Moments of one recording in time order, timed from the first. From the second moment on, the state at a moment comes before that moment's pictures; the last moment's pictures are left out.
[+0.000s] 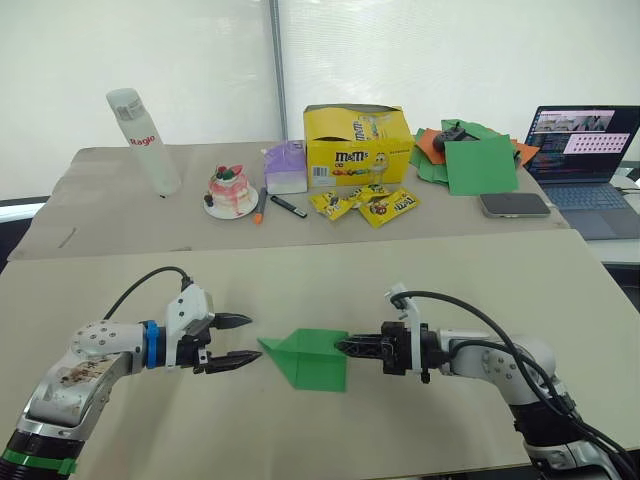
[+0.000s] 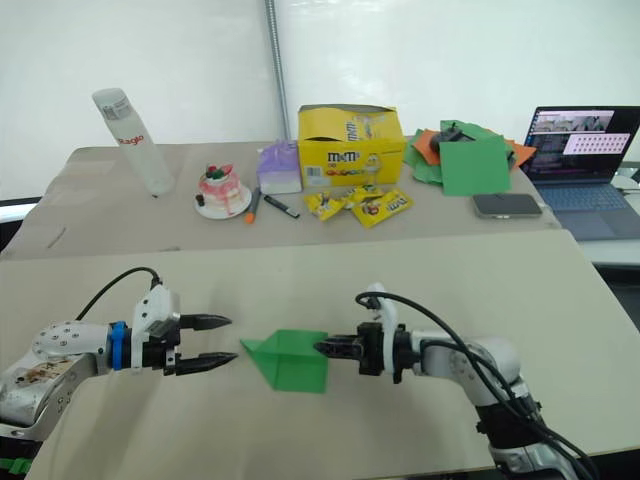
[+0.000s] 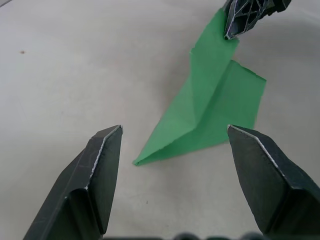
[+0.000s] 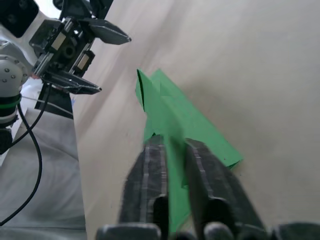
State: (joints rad) left arm 0.00 0.85 0.06 -0.28 -0.48 0.46 -1.13; right arm -0.30 -0.51 0.16 -0.19 0.94 1.09 0.68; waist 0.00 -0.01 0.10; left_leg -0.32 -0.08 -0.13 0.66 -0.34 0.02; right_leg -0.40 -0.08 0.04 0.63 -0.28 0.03
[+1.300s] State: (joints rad) left arm -0.05 0.83 0.07 -0.24 -0.49 0.46 -1.15; right arm -0.49 -0.66 0.39 0.30 -0.88 -1.15 0.26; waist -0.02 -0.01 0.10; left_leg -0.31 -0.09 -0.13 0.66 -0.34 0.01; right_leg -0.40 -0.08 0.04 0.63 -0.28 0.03
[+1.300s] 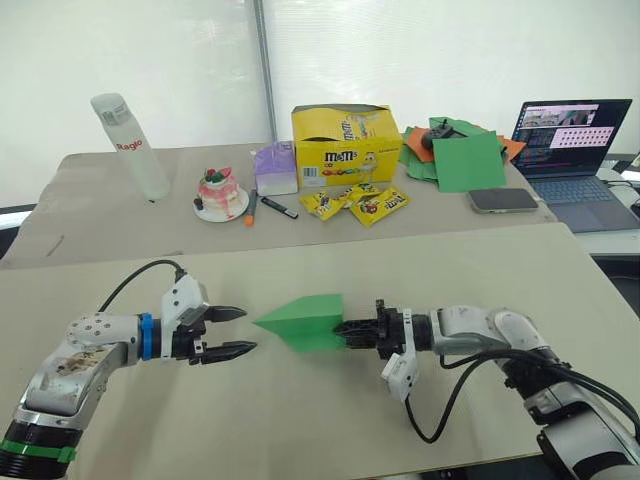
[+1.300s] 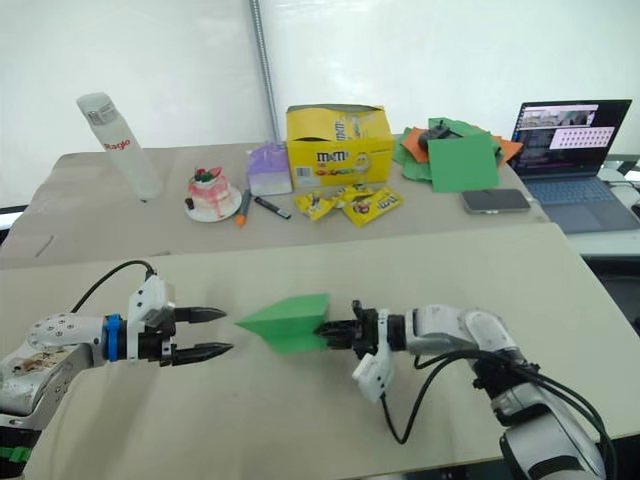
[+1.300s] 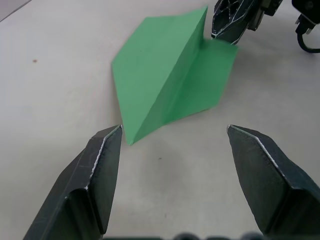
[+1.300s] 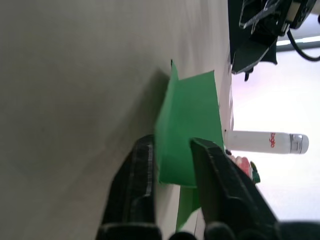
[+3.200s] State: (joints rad) left arm -0.19 0.77 0.05 -0.12 -0.45 0.42 -1.10; right arm -0.22 -0.57 0.42 0.07 -0.13 -0.33 0.75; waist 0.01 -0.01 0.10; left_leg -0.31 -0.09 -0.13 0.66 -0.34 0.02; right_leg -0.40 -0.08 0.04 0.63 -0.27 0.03
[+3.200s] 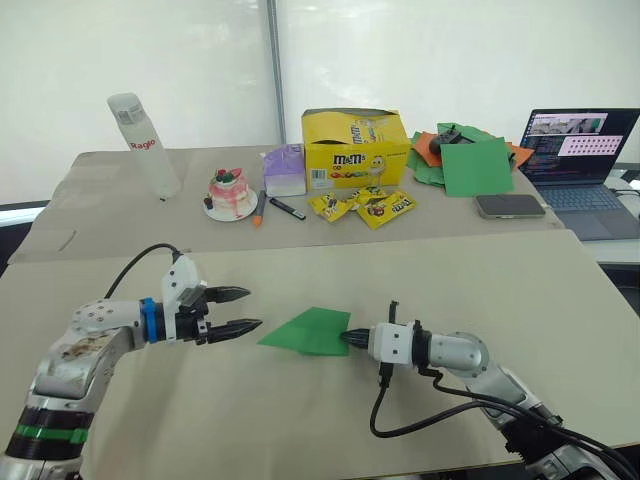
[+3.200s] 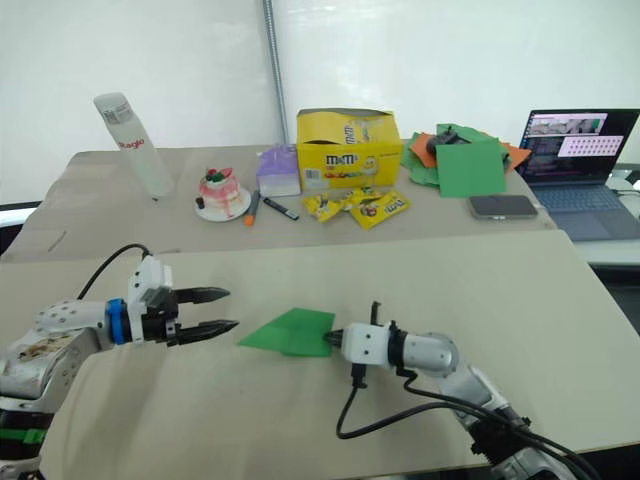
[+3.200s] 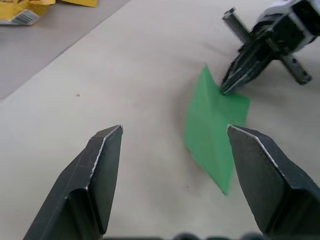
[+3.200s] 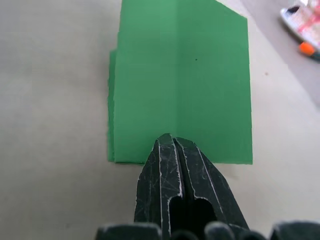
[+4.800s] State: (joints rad) left arm -0.39 0.62 -0.28 0.15 -0.28 0.25 -1.45; right arm -0.17 -0.61 0.44 -0.01 -0.43 -0.50 0.63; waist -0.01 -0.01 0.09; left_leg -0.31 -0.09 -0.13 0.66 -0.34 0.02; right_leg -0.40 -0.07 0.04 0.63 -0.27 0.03
